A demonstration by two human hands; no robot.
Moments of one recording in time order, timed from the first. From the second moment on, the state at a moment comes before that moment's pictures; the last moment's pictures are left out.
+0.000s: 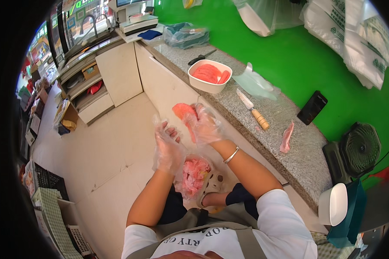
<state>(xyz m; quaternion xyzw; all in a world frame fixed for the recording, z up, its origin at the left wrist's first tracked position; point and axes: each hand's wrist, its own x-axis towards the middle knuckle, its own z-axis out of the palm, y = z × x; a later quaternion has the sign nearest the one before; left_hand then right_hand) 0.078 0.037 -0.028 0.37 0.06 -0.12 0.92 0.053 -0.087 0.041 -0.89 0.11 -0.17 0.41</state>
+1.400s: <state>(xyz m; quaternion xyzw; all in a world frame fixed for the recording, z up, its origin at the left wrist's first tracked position) 0.062 0.063 -0.024 0.44 0.01 -0.19 0.88 0.210 -0.268 0.126 -0.91 0.31 -0.09 0.27</state>
